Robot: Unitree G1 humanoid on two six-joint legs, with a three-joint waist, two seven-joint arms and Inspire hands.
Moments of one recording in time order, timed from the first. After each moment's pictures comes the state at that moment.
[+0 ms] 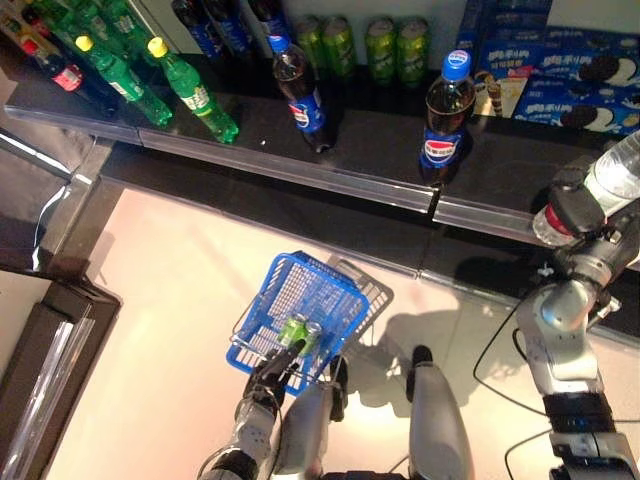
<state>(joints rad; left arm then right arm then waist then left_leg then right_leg) -0.12 0.03 -0.04 0.95 -1.08 -0.13 0.07 -0.20 -0.50 -0.07 -0.04 0.30 -0.23 -0.70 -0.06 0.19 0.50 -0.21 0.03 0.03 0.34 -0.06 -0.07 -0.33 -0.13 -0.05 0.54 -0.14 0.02</state>
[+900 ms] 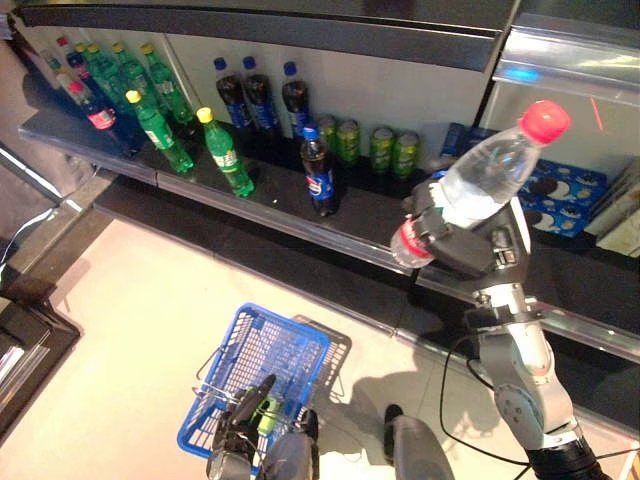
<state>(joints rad) 0.11 0.06 -0.02 0.74 -1.04 -0.20 0.08 -0.08 -0.46 0.21 -0.33 0.61 -0.22 0.00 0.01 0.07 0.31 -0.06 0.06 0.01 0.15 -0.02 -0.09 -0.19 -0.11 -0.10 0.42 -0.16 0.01</state>
